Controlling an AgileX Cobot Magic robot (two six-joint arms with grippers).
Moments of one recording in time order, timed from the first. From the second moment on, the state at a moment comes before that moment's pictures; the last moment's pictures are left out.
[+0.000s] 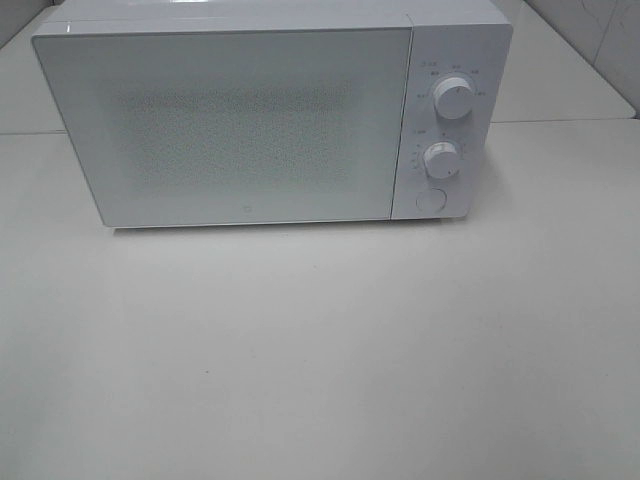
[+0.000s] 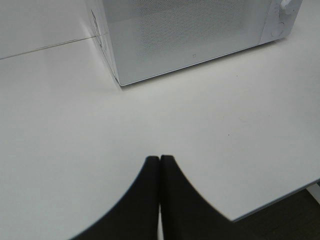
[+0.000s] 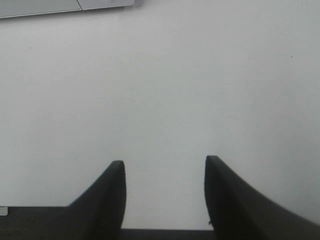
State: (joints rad) left arm -0.45 -0.01 -0.50 0.06 1.04 -0.03; right arm 0.06 0.44 -0.52 0.04 0.87 0.04
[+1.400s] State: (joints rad) left arm -0.45 -0.01 -0.50 0.06 1.04 -0.03; right arm 0.08 1.55 -0.50 -0.12 -0.71 0.12
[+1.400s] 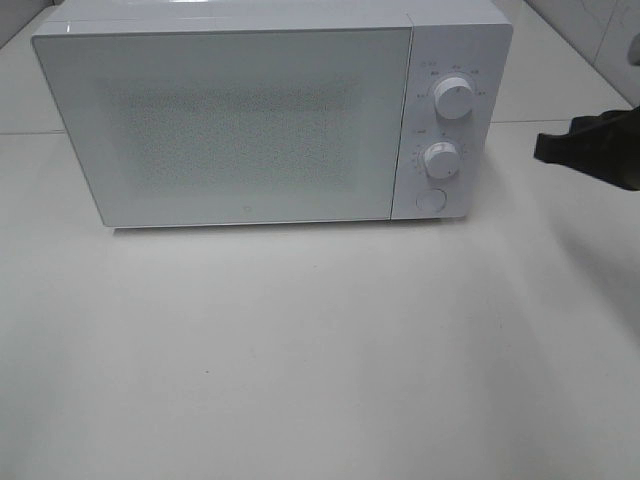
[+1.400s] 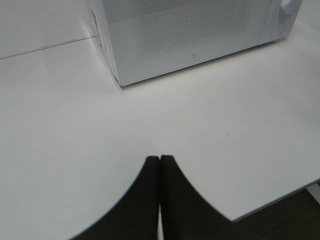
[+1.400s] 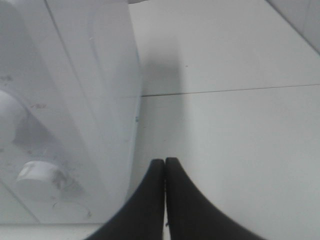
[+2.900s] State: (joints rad) left arm -0.45 -0.01 -0.50 0.06 1.04 -0.03; right arm 0.31 1.90 -0.54 0.11 -0.94 0.89
